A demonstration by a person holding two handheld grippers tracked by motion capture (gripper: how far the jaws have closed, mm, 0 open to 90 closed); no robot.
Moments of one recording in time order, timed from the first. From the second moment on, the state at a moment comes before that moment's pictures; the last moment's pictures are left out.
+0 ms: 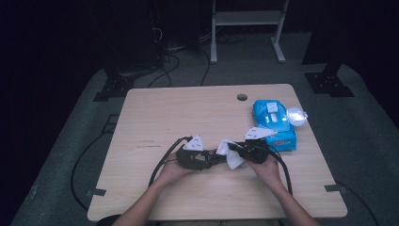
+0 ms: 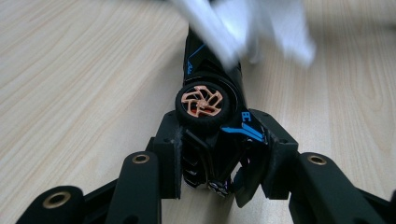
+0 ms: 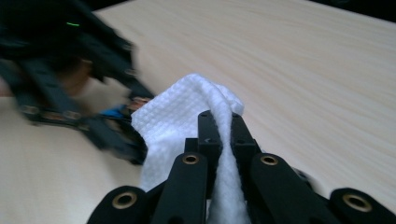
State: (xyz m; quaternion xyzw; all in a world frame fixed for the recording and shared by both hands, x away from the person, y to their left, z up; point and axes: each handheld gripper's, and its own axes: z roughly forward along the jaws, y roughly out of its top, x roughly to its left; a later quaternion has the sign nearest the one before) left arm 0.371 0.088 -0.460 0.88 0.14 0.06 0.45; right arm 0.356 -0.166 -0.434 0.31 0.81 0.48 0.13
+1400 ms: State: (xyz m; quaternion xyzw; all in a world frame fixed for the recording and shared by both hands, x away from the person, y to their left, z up) left arm 0.377 0.096 -0.458 0.88 0.14 0.07 0.45; right arm 0.364 -0.189 -0.434 0.34 0.80 0.47 0.15
